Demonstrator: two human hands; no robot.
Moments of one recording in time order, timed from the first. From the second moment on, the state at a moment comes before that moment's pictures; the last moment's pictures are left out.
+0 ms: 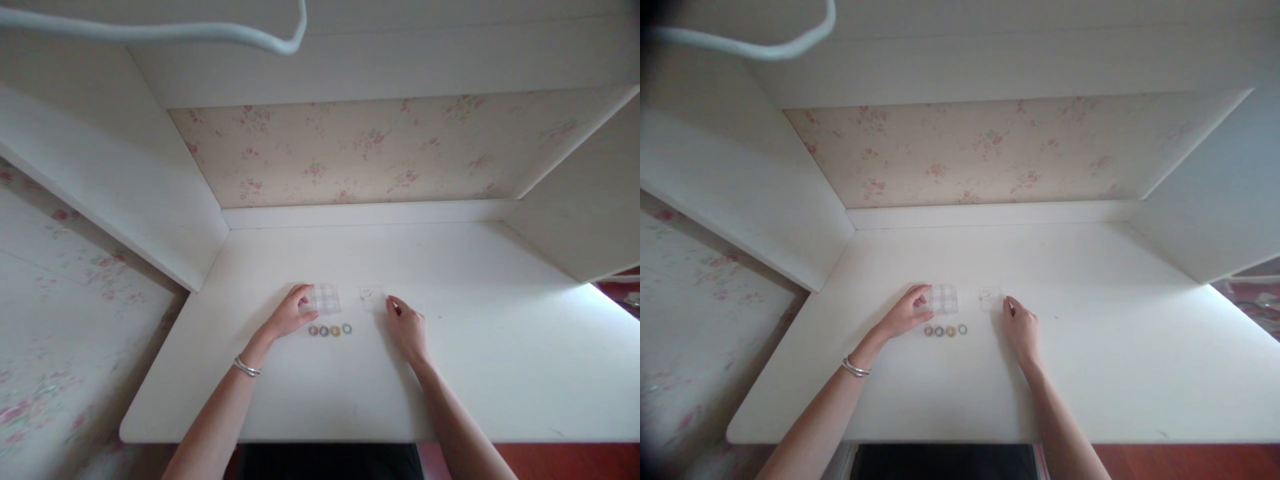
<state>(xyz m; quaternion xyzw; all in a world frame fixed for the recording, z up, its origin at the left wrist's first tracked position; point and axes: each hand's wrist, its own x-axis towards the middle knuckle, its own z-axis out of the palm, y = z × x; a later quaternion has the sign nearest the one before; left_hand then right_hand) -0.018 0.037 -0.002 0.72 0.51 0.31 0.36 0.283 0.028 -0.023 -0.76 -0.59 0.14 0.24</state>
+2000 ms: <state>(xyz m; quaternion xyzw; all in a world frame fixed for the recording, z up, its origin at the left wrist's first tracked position) -0.005 -0.026 0.010 0.74 0.55 0.29 0.26 0.279 0.022 -0.021 -0.73 -0.60 0.21 0.25</state>
